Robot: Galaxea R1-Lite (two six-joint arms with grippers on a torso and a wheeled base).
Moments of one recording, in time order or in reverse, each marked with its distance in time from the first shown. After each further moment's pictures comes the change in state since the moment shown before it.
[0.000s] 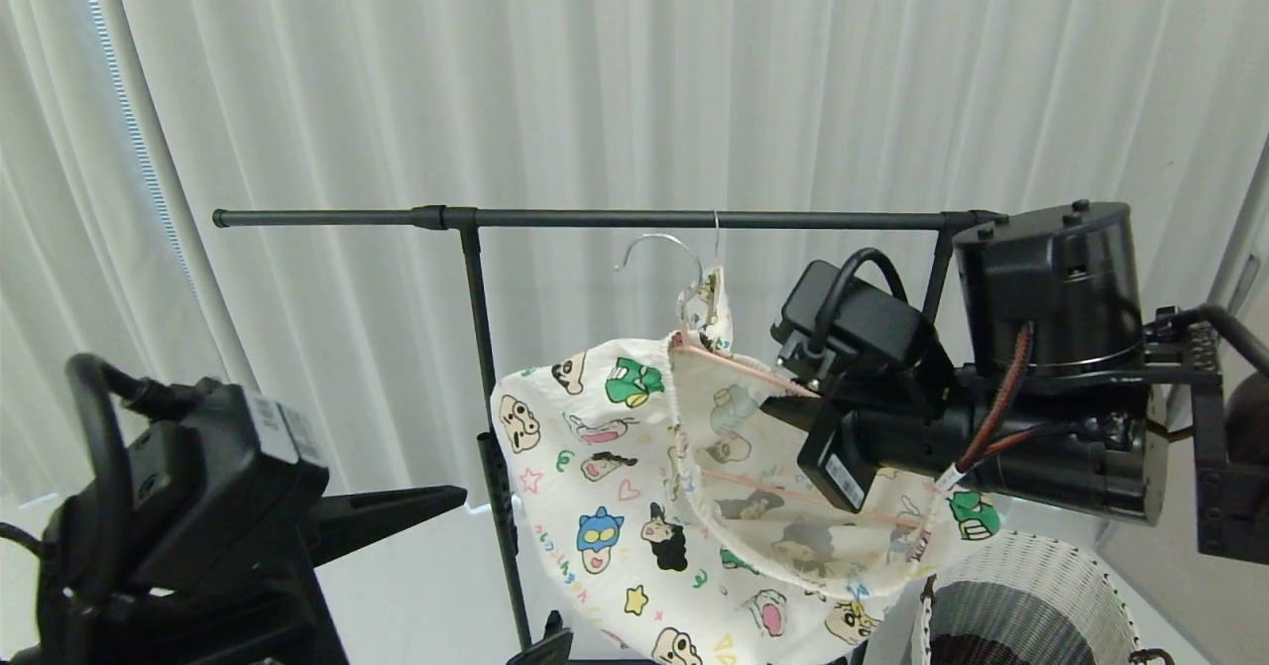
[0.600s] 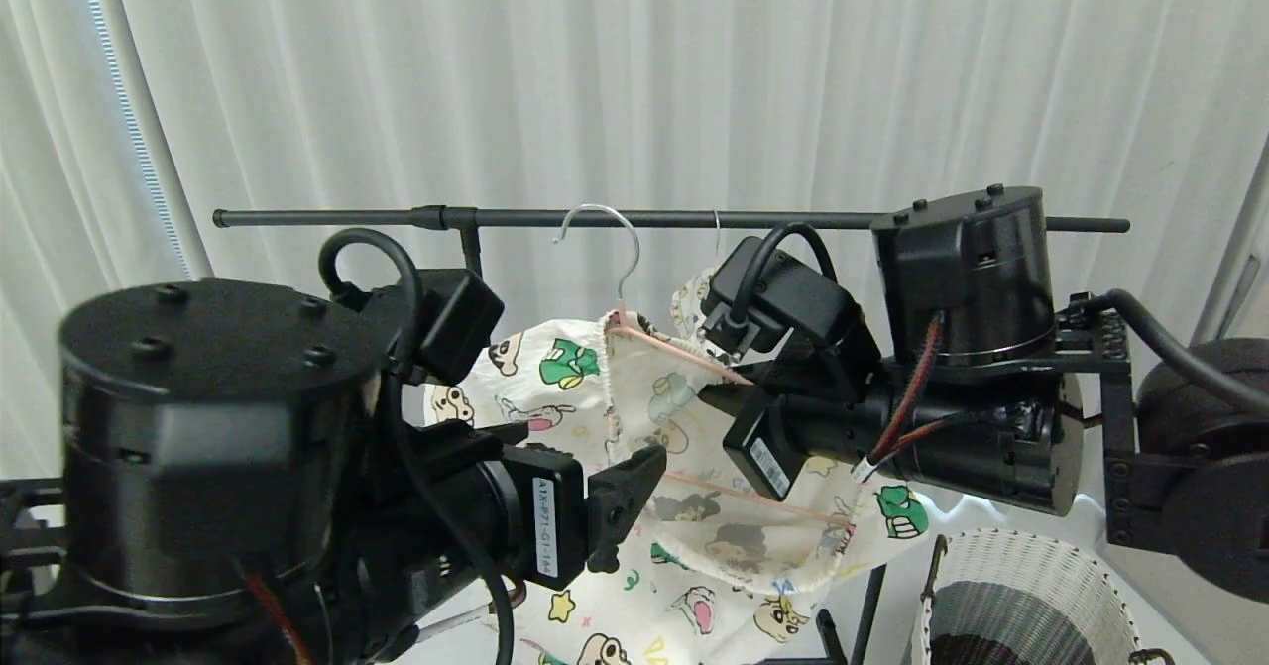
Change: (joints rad) left arm -0.008 0.301 -0.229 -0.001 0.275 -0.364; right arm 0.074 0.086 -0.110 -0.009 -0.023 0.085
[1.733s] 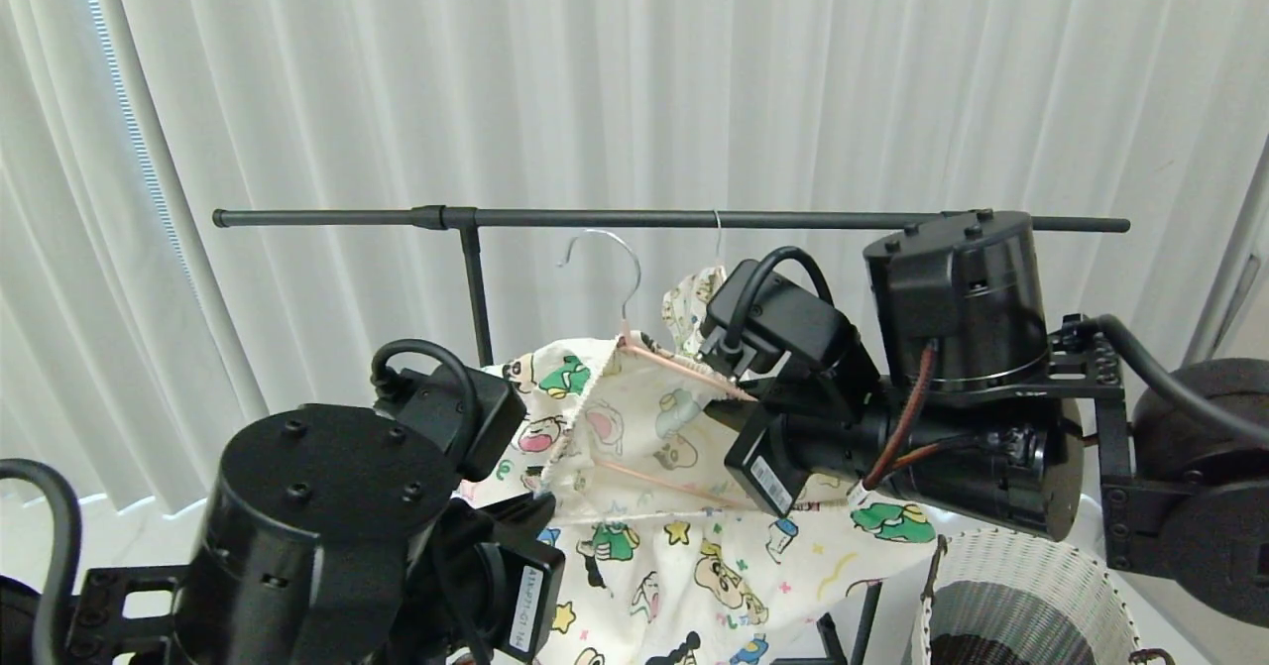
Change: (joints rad) left arm 0.000 0.016 0.136 -0.001 0.122 0.149; right arm 0.012 -0.003 0.043 -0.011 -0.044 0.001
